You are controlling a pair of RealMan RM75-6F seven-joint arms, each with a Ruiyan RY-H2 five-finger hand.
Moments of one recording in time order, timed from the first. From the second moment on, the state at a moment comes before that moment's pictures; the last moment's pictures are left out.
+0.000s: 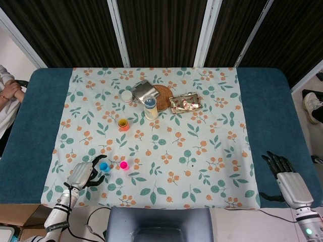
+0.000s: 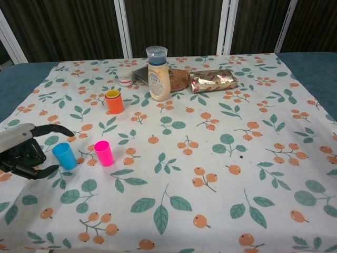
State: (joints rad) left arm -0.43 -1.49 -0.04 -1.55 1.22 1.10 0.00; right arm 0.10 -1.00 -0.04 -1.72 -1.54 1.33 0.06
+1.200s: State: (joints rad) left arm -0.54 -1.58 -0.33 -1.50 1.15 1.09 -0.10; right arm 0.10 -1.00 -0.04 -1.73 -1.54 1.32 0.04
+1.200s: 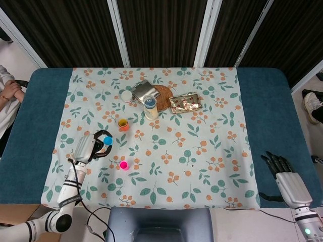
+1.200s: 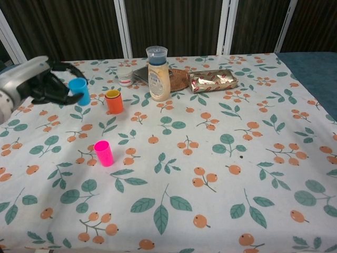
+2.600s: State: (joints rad) left arm -0.89 -1.93 -0.46 -0.81 0.95 0.87 -0.08; right arm 0.12 -0.99 -0.01 -1.71 -1.46 1.29 0.09
